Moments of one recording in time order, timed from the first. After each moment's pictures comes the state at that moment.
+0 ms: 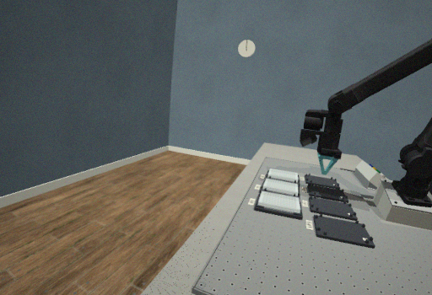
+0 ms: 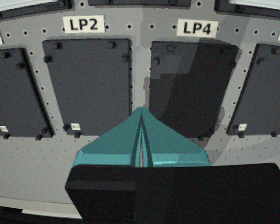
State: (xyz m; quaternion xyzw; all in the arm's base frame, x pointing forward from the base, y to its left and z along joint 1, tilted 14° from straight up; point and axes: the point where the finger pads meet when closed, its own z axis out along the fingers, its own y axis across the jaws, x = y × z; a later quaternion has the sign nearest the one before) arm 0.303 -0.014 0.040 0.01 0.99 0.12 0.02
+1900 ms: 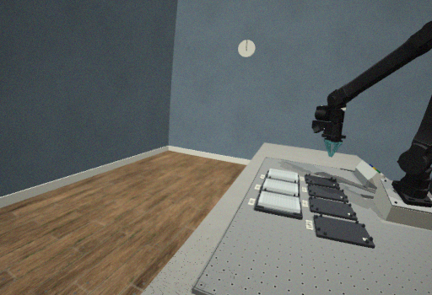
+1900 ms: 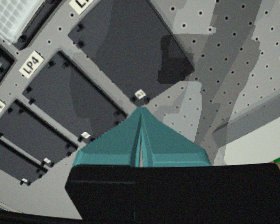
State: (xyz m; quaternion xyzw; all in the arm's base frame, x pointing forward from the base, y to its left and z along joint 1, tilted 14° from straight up) arm 0.248 -0.204 0.022 0.34 0.93 0.11 -0.03
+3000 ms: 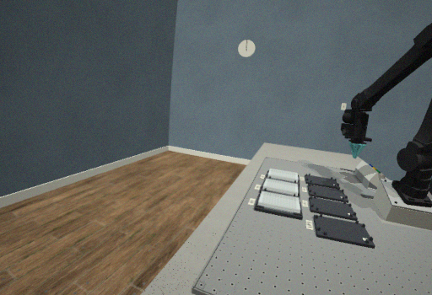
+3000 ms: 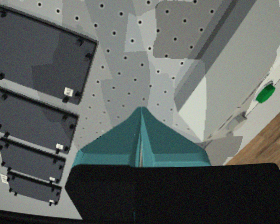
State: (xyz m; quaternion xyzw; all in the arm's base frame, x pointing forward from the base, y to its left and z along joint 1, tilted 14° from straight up) arm 0.128 -0.251 0.006 0.55 0.83 0.10 -0.05
